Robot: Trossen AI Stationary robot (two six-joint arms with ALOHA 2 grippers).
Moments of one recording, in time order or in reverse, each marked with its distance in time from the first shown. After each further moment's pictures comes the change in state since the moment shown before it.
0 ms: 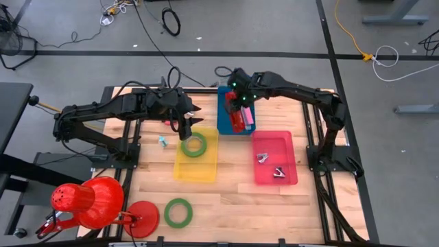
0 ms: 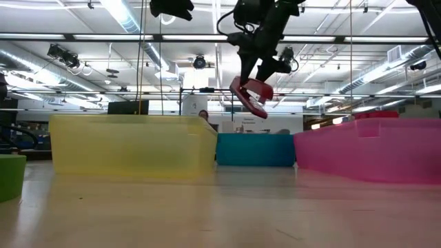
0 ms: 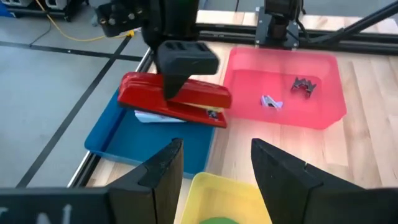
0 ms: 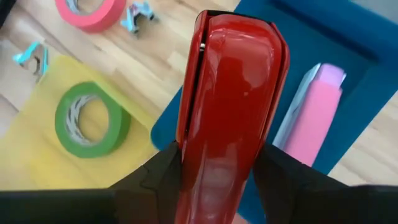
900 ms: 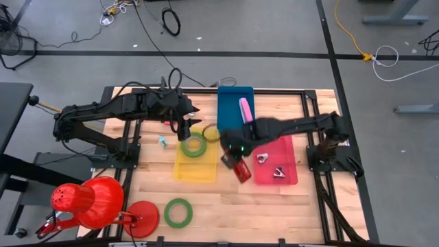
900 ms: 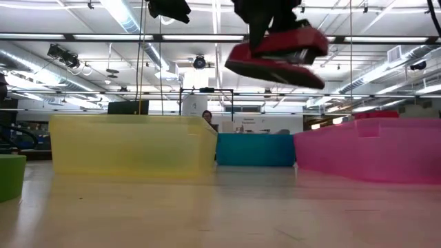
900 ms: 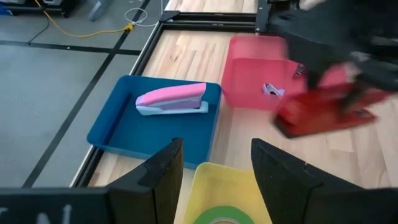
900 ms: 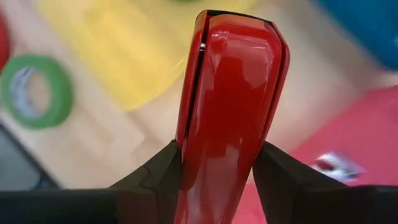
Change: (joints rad) left arm 0.000 0.000 0.000 -0.038 0.000 0.031; right arm 0.494 0.004 -0.001 -0.143 -0.017 0.319
